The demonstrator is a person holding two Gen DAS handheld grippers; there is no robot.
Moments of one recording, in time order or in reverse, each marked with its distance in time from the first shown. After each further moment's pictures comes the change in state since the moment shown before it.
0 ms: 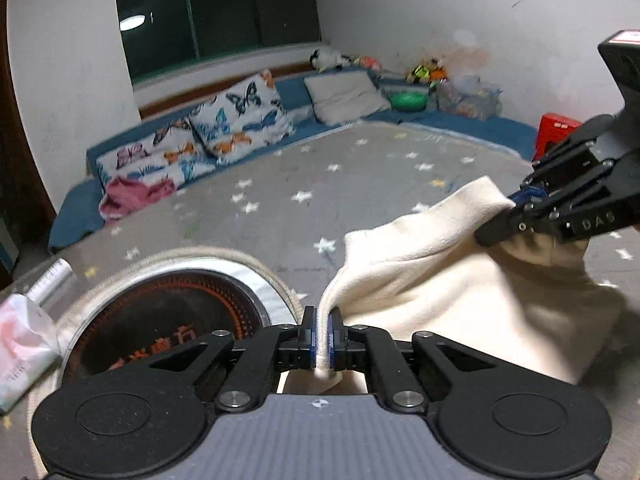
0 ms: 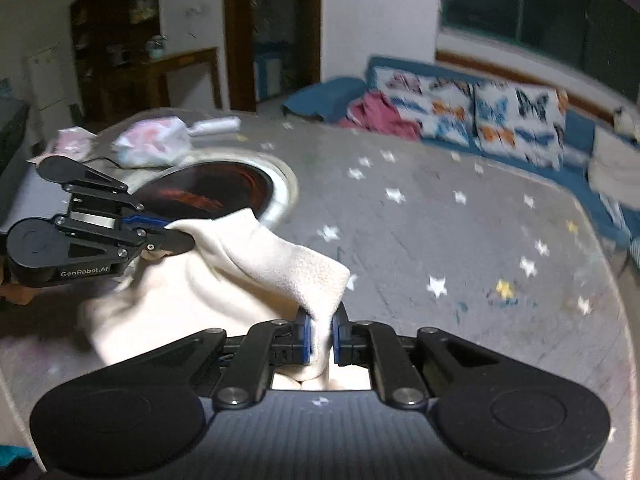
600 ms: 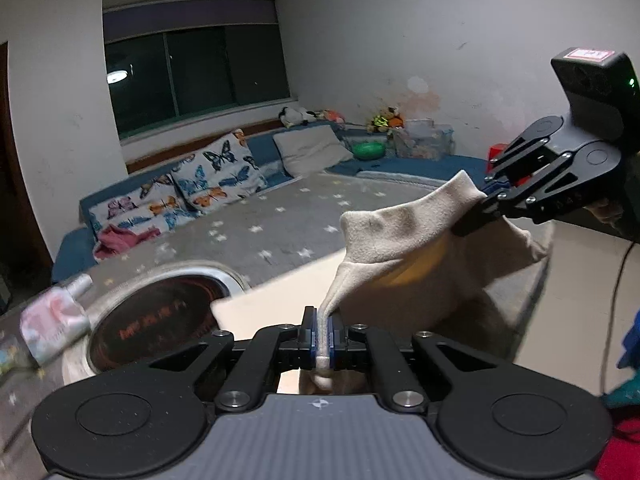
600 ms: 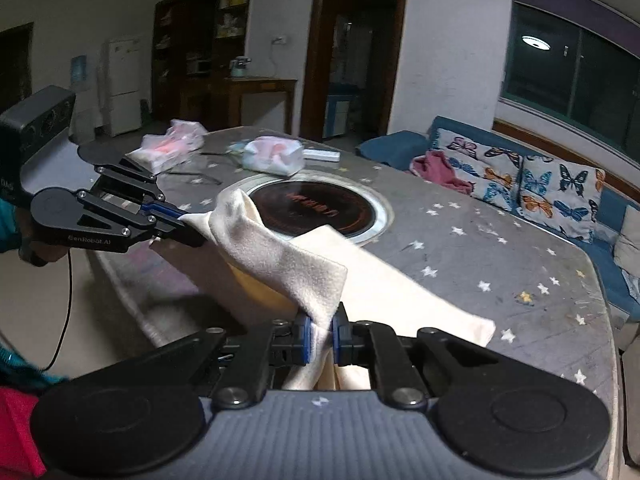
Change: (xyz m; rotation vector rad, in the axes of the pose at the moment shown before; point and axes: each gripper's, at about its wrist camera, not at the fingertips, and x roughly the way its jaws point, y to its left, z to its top) left arm -0.166 -0.051 -0.055 0.073 -0.186 -0.061; right arm -0.146 0.084 -0.066 -0.208 -0.156 0.109
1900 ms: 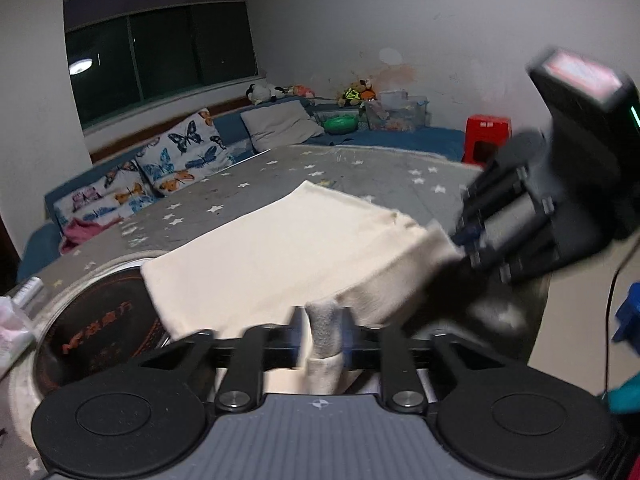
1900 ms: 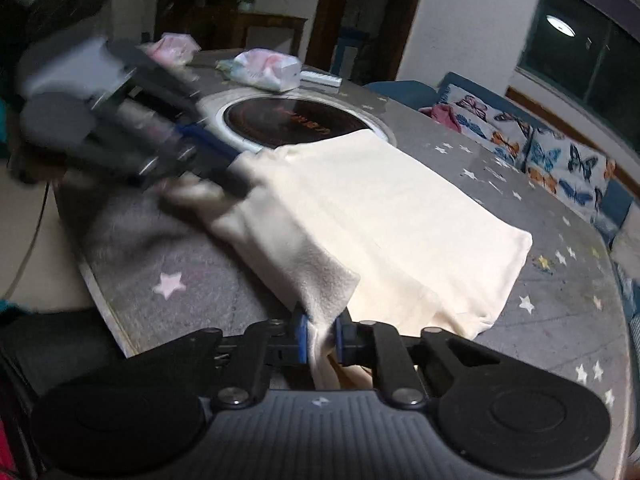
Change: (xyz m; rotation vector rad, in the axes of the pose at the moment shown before) left arm 0.065 -0.022 -0.022 0.062 0.071 -0.079; right arm 0.075 -0.007 -0.045 -0.086 0.167 -0.023
